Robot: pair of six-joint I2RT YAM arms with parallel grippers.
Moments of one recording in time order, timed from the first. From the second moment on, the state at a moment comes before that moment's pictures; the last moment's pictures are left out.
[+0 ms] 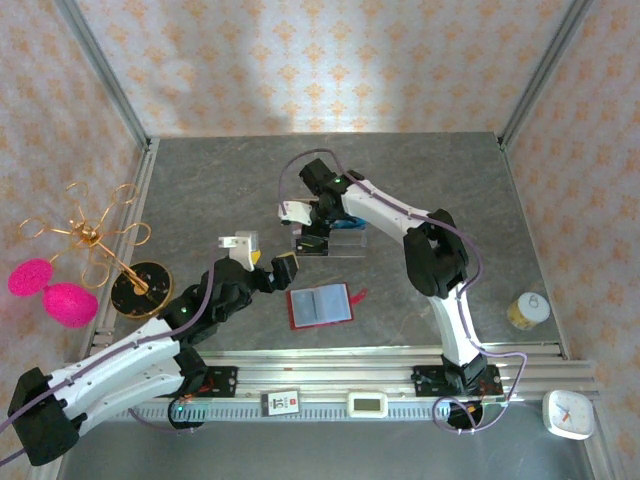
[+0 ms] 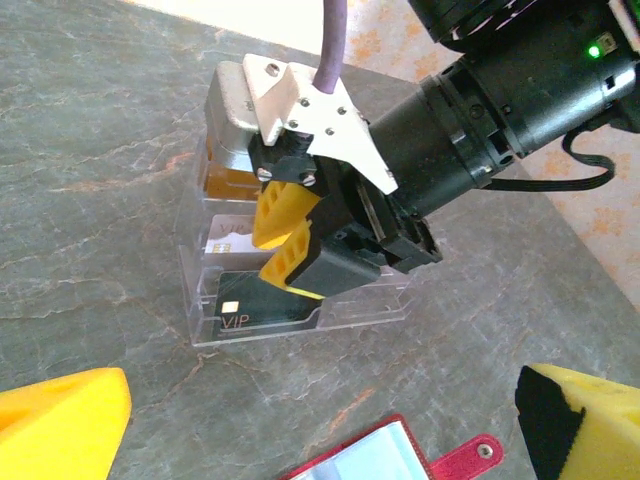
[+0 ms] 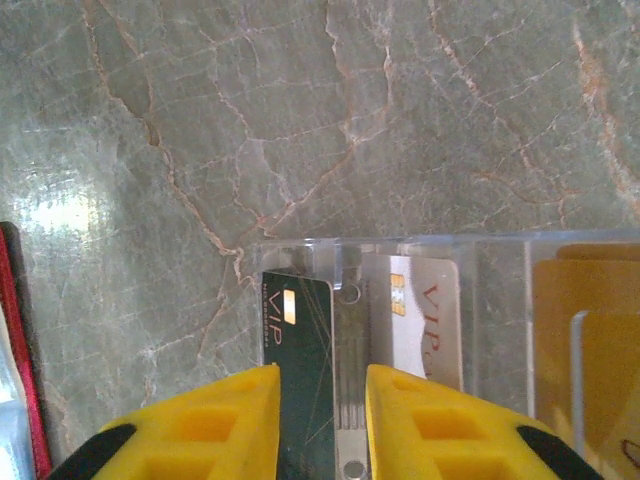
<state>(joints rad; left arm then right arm) -0.75 0.75 0.44 -0.05 -0.27 -0.59 0.68 2.15 1.83 -0.89 -0.33 -0.82</state>
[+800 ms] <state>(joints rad) -0.75 0.58 0.29 0.04 -0.18 -0.73 1.00 1.55 0.89 -0.12 -0.15 0.20</state>
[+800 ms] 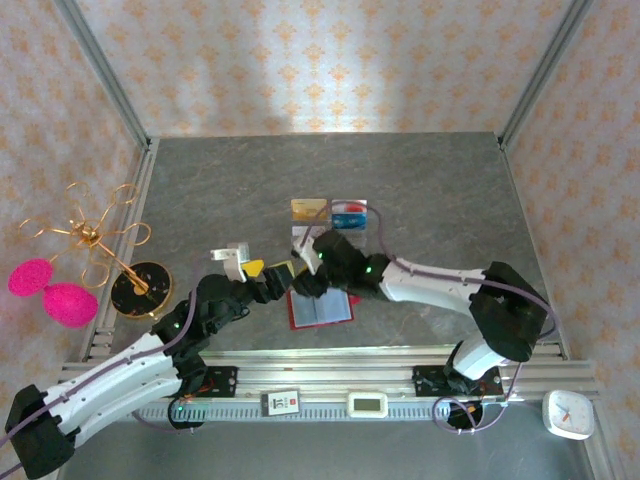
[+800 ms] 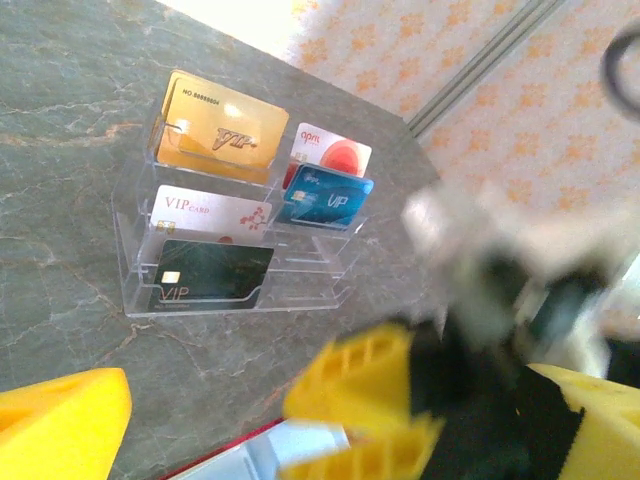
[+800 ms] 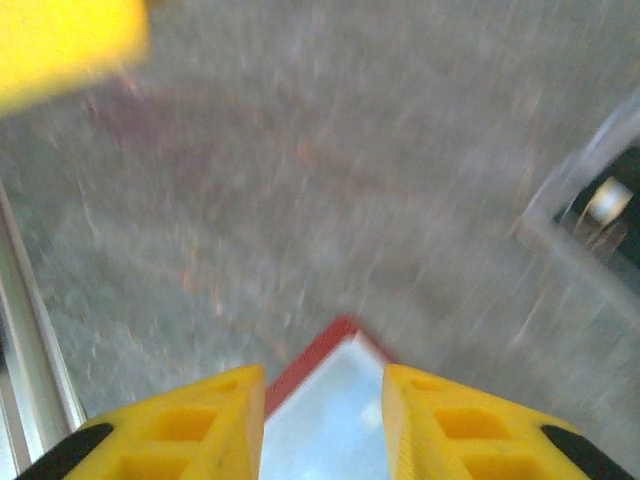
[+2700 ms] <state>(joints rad) -0.87 1.41 0.38 0.34 0.15 -0.83 1.19 1.29 0.55 0.11 0.42 0.77</state>
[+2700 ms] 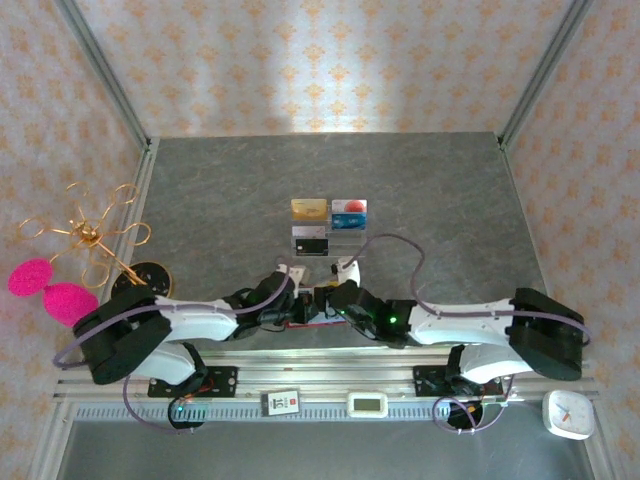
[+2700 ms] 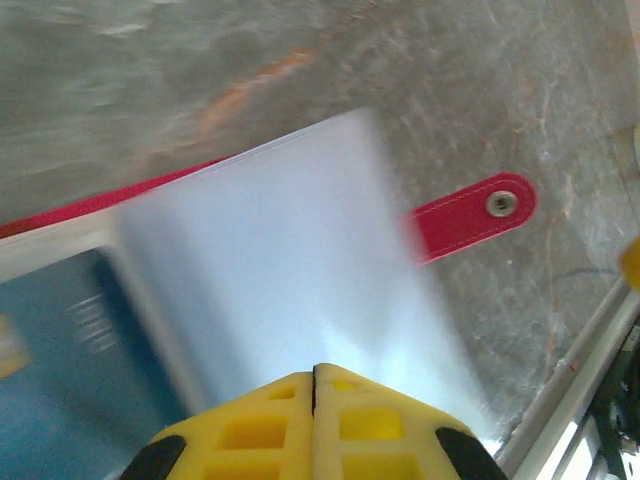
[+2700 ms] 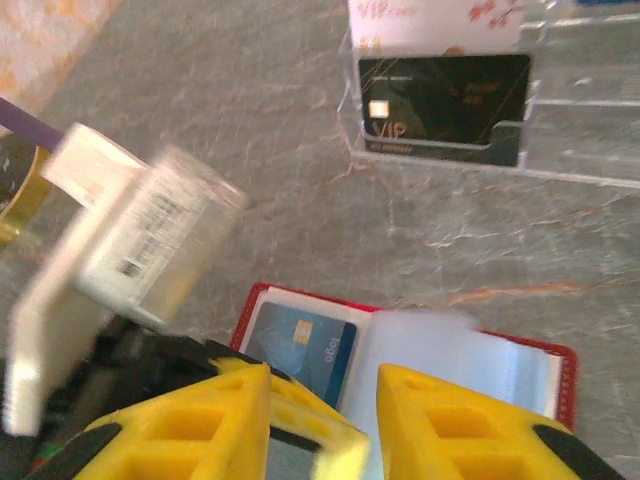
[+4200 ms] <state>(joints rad) -0.75 1.16 0.19 0.22 0.02 -0.82 1.01 1.62 0.71 0.05 -0.16 0.83</state>
